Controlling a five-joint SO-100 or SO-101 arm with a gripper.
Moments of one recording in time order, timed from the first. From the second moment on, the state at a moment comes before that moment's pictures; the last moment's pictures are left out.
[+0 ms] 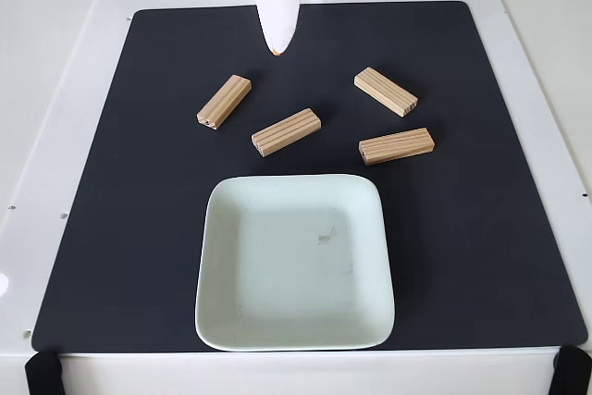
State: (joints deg) arm -7.9 102.0 92.8 74.0 -29.4
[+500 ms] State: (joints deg) arm -7.7 85.3 80.9 81.7 -38.0
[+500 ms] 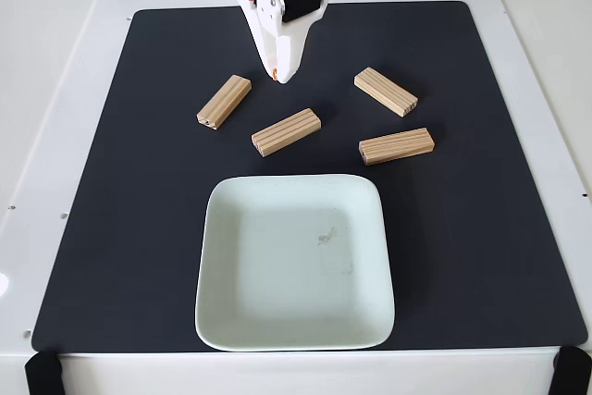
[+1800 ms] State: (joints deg) arm -7.6 77.0 92.5 65.7 -36.1
